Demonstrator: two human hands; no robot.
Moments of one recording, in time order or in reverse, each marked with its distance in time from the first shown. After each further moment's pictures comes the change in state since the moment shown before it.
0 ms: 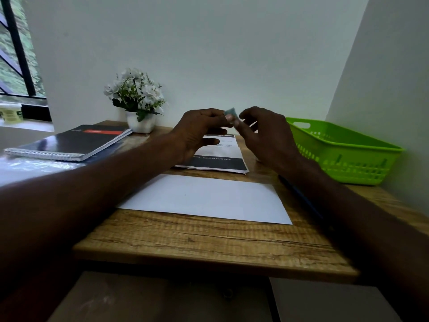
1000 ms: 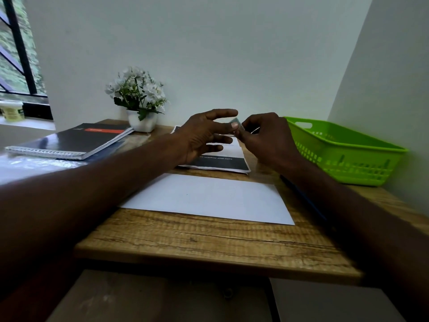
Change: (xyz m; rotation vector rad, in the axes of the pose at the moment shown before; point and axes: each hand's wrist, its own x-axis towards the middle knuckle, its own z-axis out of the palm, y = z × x) left_hand -0.002 -0.002 0.001 0.012 -0.076 -0.099; right_hand 0.001 0.003 0.005 0.040 -0.033 0.059
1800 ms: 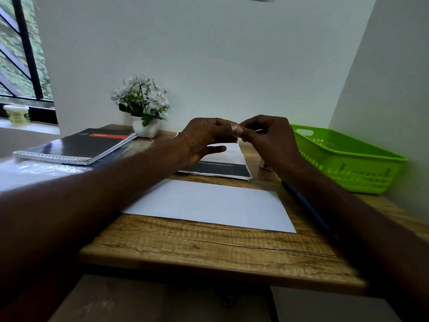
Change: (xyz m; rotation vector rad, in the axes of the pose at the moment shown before) left_hand 0.000 0.002 -0.001 -0.053 0.048 0.036; right_hand -0.002 -0.011 -0.010 0.380 0.006 0.074
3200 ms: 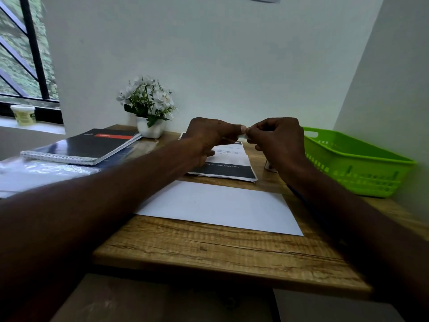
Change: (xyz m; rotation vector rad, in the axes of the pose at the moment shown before) left_hand -0.012 0.012 0.013 0.149 0.214 -0.068; right_hand 0.002 -0.004 0.006 -0.012 0.119 0.139
